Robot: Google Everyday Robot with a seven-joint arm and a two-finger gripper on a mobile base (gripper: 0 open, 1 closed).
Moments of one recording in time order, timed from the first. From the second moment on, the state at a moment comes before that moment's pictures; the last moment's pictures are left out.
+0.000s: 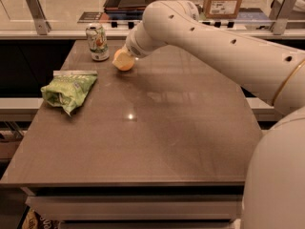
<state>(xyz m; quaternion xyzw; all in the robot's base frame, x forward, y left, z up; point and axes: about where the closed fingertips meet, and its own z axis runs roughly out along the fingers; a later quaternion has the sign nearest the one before) 0.747 0.079 0.863 -0.50 0.75 0.06 0.42</state>
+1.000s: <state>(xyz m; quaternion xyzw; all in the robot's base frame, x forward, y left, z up) 0.745 0.083 0.861 -0.50 0.75 0.06 0.42</state>
